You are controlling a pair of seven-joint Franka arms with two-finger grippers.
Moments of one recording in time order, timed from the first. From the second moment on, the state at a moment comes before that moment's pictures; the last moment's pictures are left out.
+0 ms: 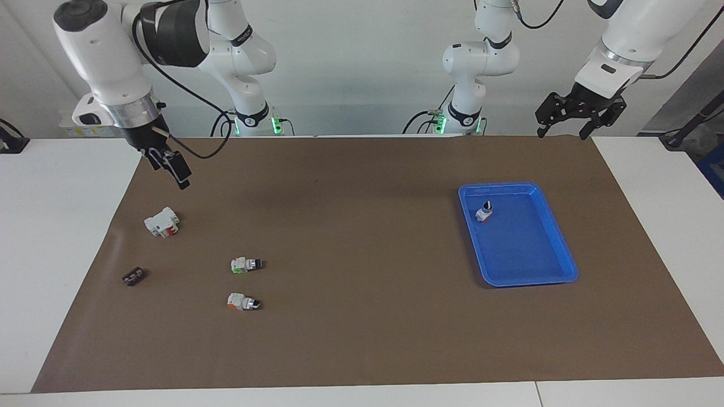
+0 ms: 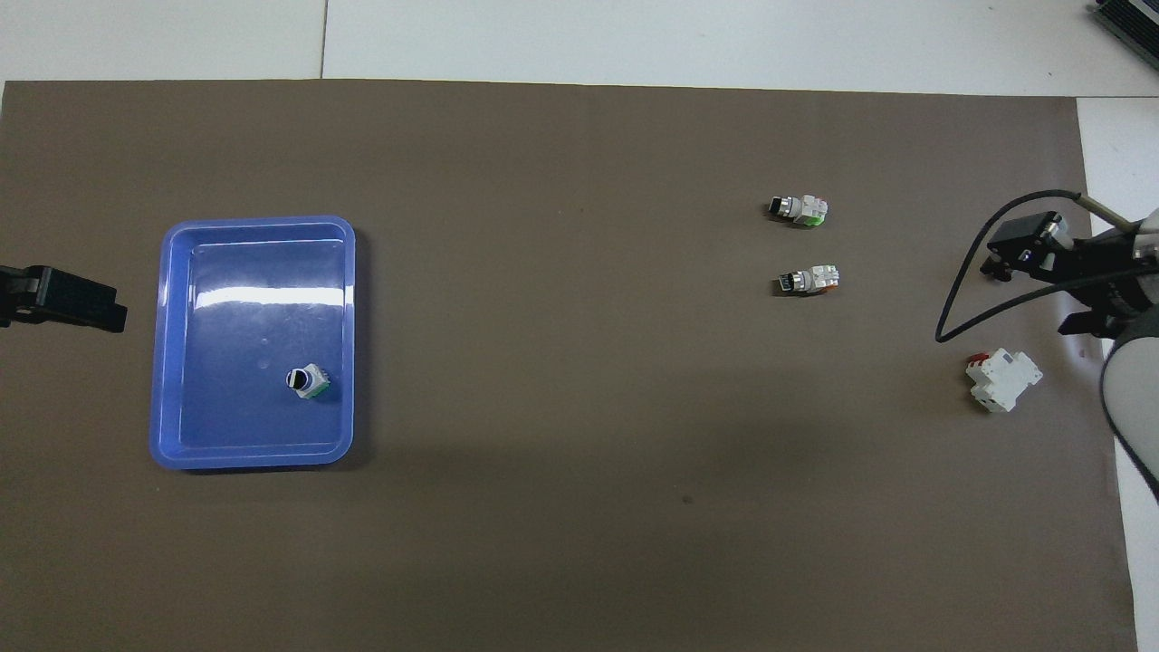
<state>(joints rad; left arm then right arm) -0.06 -0.02 0.00 -1.50 -0.02 1.43 0.06 0.05 -0.03 -0.08 -1.82 -0.04 1.85 0.78</state>
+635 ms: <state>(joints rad) -0.06 -0.03 0.00 -1.52 -0.02 1.40 0.06 0.08 0.28 -0.08 -1.85 0.10 2.15 1.32</state>
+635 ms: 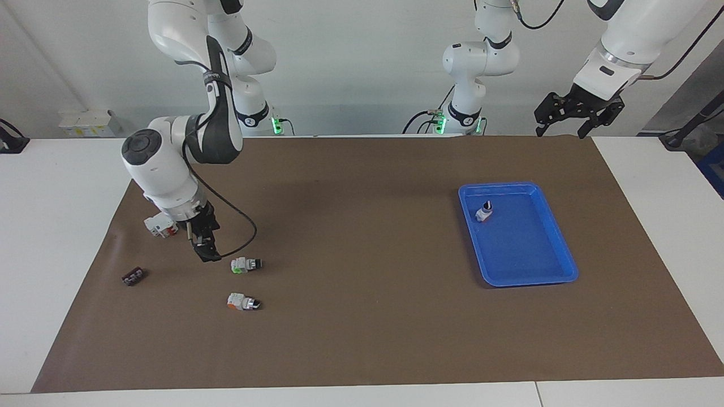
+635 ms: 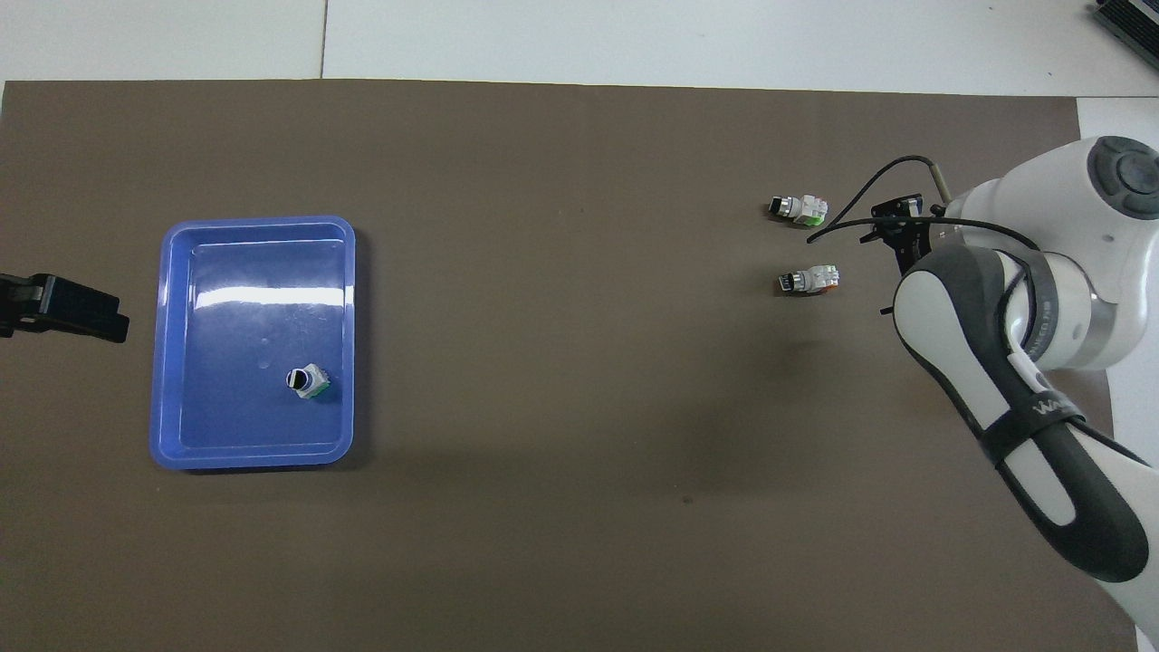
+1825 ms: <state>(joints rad) -0.06 -0.03 0.00 -1.53 -0.02 1.40 0.06 0.11 0.40 -0.08 -1.93 0.22 2.33 1.37</state>
